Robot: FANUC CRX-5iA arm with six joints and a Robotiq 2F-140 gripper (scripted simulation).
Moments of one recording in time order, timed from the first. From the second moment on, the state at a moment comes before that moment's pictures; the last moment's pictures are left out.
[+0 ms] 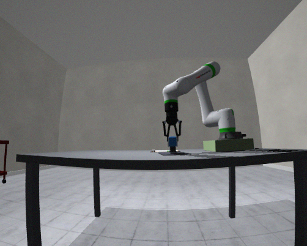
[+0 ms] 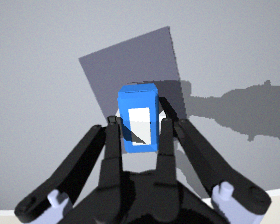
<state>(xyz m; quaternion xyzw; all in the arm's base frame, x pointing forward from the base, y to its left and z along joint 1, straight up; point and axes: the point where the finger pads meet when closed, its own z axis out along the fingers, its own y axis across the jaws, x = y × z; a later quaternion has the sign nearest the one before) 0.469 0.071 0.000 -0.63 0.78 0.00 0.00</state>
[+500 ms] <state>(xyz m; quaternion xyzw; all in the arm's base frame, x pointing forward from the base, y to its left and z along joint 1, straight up) 0.470 0.071 -0.008 -0.63 0.78 0.00 0.00</state>
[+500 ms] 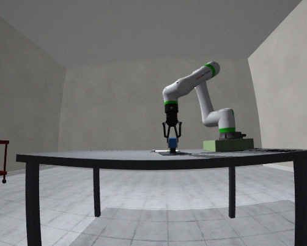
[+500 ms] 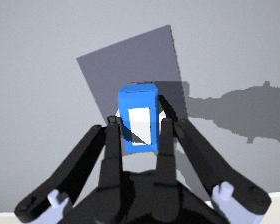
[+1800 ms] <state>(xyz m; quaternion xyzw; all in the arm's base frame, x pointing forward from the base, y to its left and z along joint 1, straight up) 0.470 0.071 -0.008 -0.63 0.78 0.00 0.00</state>
